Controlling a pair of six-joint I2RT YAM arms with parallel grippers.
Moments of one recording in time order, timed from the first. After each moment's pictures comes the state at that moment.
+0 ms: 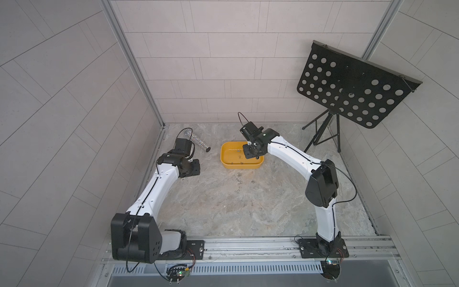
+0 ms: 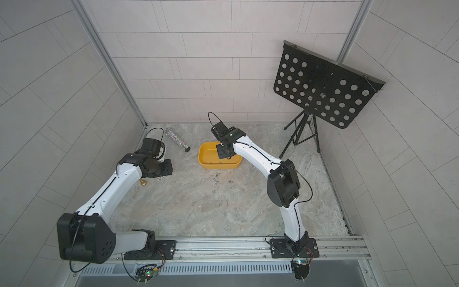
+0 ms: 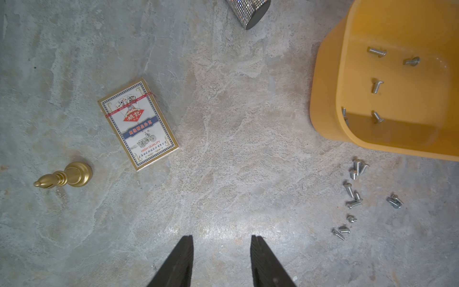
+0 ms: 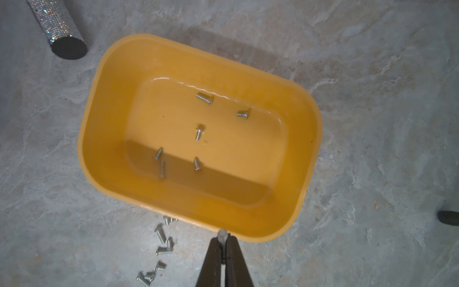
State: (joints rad) left arm -0.09 1.31 1.07 -0.89 0.03 -0.25; right arm 0.62 2.09 1.99 -1.02 0.17 0.37
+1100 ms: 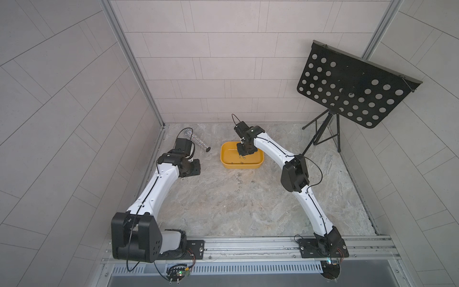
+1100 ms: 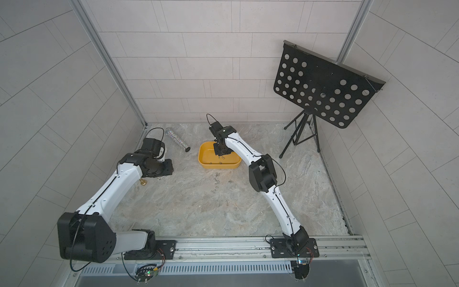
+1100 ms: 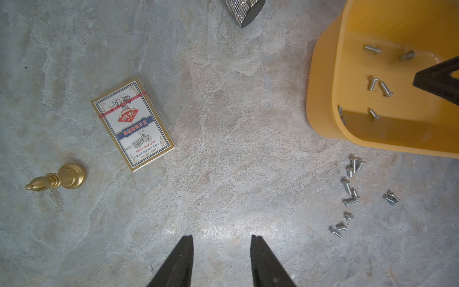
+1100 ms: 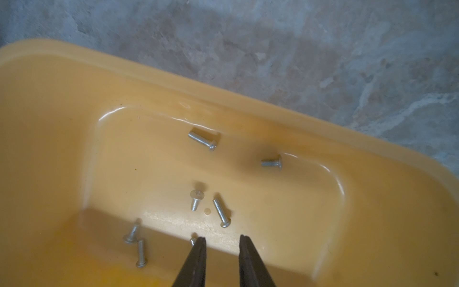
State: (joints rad) left arm -0.09 1.32 1.07 -0.89 0.05 -0.24; right arm 0.57 2.53 2.46 -1.16 0.08 0.35
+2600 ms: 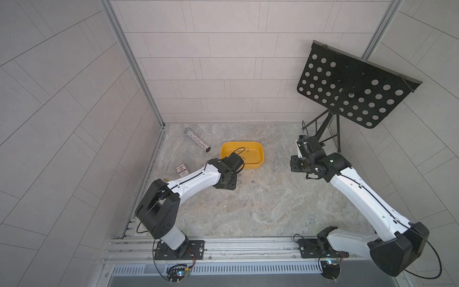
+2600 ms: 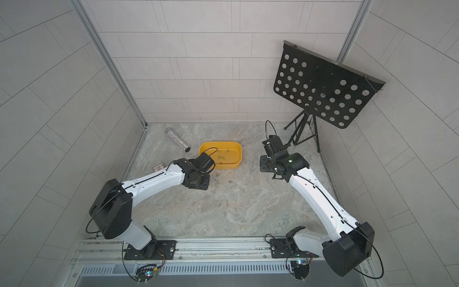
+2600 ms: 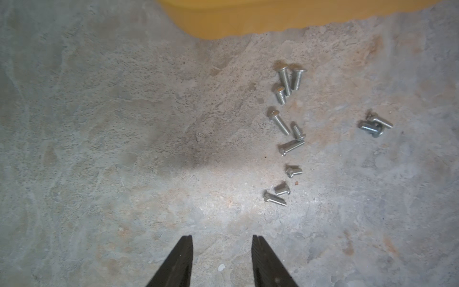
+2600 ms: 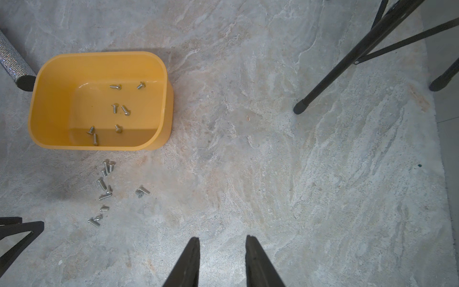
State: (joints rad) left arm -0.71 1.62 1.12 -0.85 -0.14 -0.59; right arm 0.39 1.20 1.21 -0.95 0.18 0.39
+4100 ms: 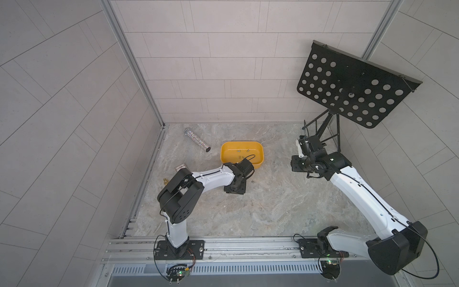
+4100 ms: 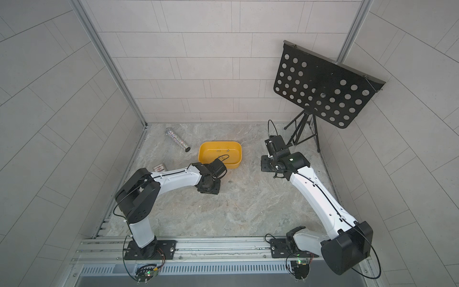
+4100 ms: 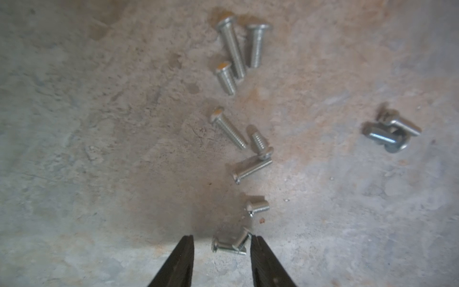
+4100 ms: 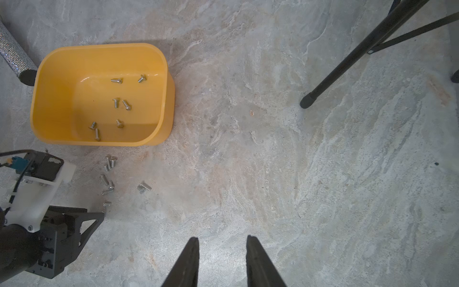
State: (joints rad) left arm -0.78 1.83 1.14 -0.72 -0.08 -0.67; right arm 0.35 1.21 1.20 -0.95 0.11 0.37
